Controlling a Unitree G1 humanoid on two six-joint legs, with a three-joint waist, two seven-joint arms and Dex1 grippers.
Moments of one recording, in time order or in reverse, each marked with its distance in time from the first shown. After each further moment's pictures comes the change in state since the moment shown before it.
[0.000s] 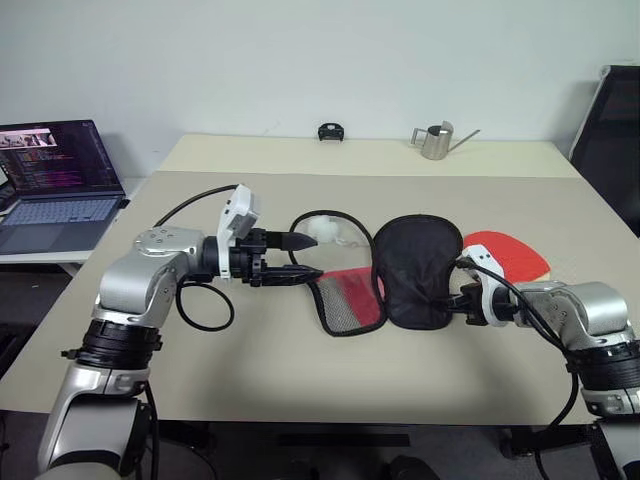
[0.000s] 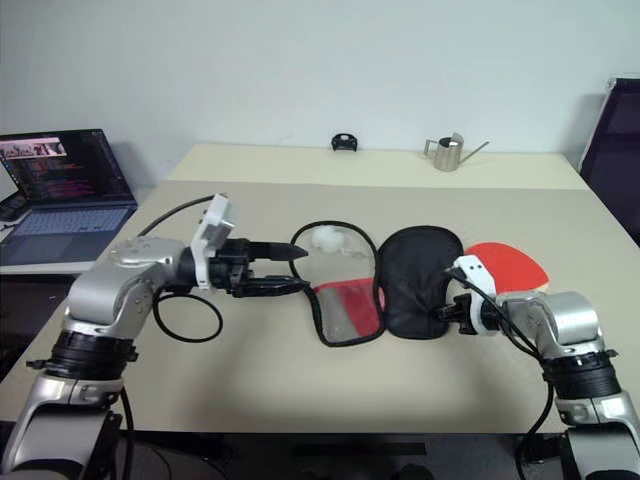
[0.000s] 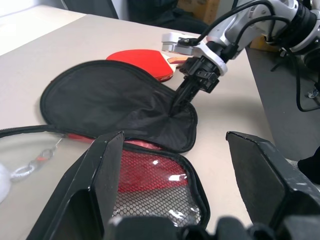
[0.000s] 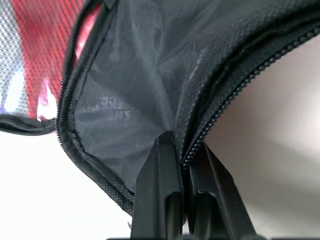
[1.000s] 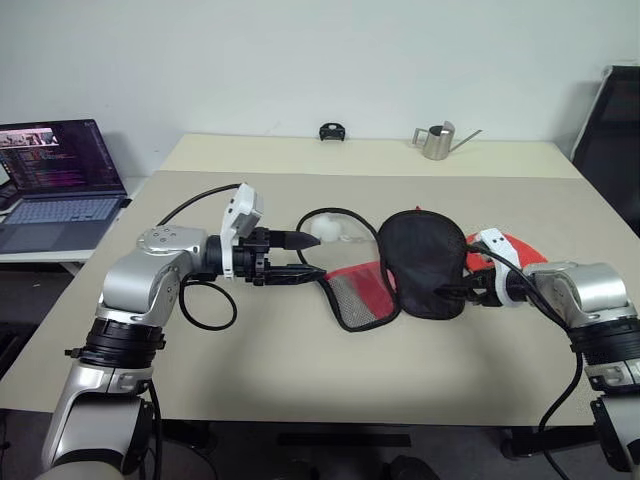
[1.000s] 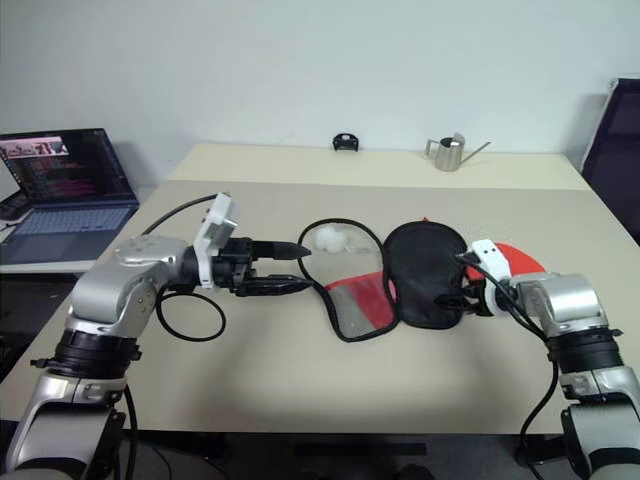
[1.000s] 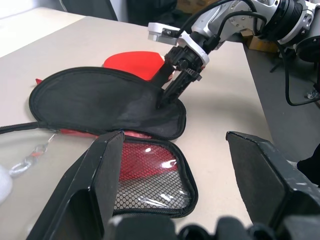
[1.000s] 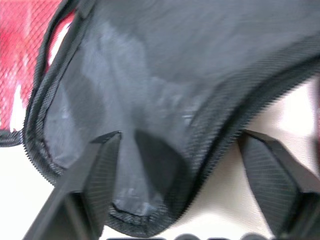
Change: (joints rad) left arm -0.006 -0.011 -0.001 -0.011 0.001 0.008 0.006; right arm -0.068 -0.035 -0.019 0.175 -0.158 -0.124 0.088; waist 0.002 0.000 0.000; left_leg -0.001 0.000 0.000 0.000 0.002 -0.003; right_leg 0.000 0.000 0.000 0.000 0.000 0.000
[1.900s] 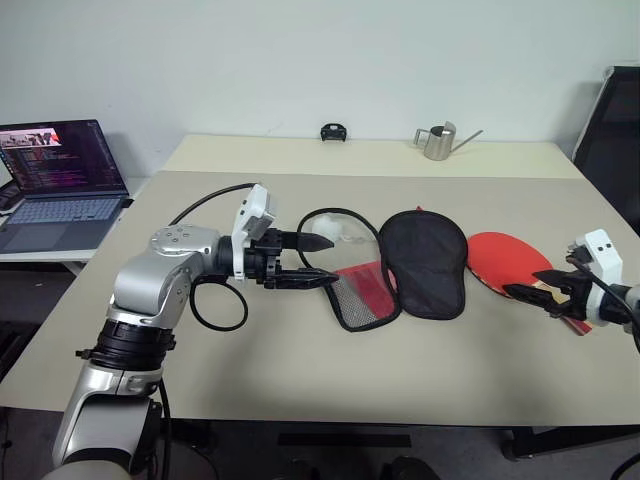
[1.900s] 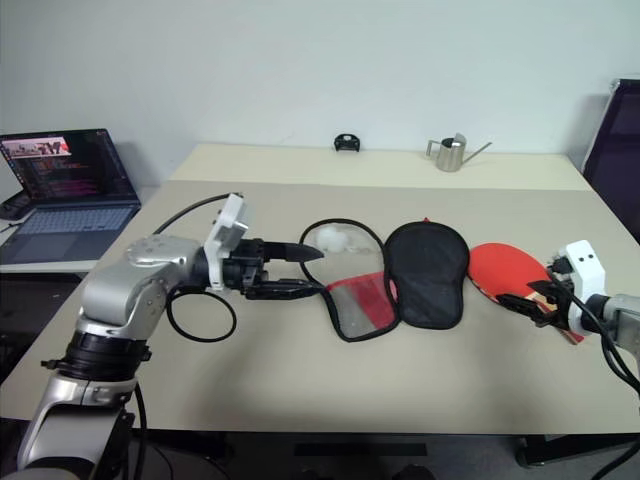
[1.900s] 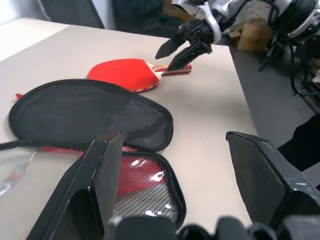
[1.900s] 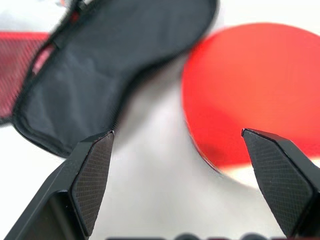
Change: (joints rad) left arm -0.010 -0.043 -0.021 -0.061 -0.005 0.019 0.001; right arm 0.353 -0.227 -0.324 -0.148 0.067 -0.251 0.119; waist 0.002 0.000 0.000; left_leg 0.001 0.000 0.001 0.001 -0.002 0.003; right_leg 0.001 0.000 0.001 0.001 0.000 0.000
